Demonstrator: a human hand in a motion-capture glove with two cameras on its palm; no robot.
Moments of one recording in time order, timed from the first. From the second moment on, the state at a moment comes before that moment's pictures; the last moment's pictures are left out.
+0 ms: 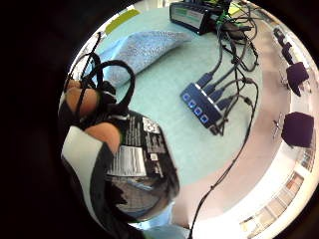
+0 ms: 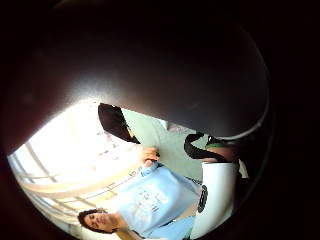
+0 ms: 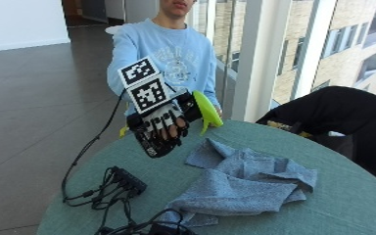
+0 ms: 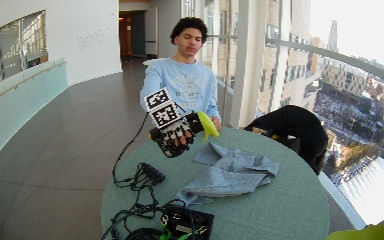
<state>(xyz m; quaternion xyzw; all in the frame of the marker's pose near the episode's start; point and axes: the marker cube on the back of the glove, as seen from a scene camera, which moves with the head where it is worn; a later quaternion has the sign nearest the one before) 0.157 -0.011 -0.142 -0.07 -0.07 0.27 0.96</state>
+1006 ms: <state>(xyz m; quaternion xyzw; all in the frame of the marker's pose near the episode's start) 0.152 -0.016 -0.137 -0.09 -0.07 0.27 0.96</state>
